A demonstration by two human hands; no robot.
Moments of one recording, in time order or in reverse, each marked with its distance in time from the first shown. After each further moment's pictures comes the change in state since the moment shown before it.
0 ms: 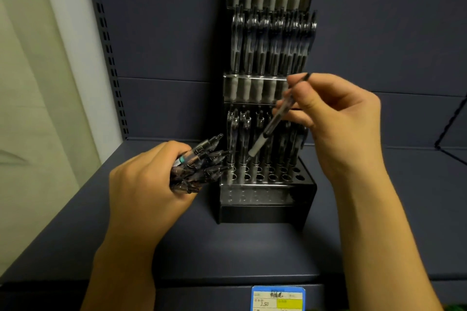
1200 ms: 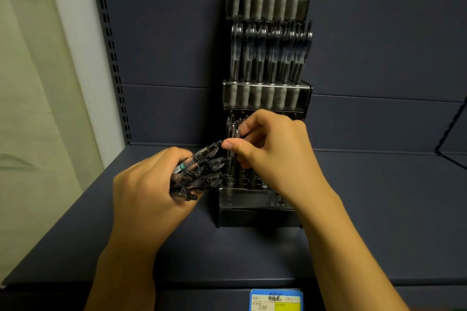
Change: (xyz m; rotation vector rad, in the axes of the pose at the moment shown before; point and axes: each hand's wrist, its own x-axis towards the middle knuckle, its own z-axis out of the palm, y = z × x) left_hand -0.001 0.005 -0.001 -0.021 0.021 -0.001; right_hand -0.017 0.020 0.036 -0.772 -0.252 0.086
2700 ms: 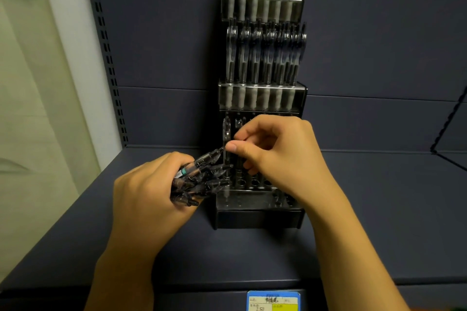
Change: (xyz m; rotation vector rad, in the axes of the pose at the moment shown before) left_hand 0.000 0.000 0.001 -0.026 -0.046 0.042; right_hand -0.003 0.008 -0.012 0.143 -0.022 -0.064
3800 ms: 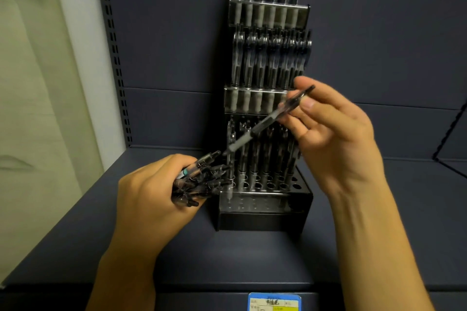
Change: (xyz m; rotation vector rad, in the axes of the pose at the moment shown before) left_hand -0.001 -0.001 -0.001 -0.074 0.017 -0.031; right_hand 0.003 -0.006 -0.037 1.052 0.137 0.029
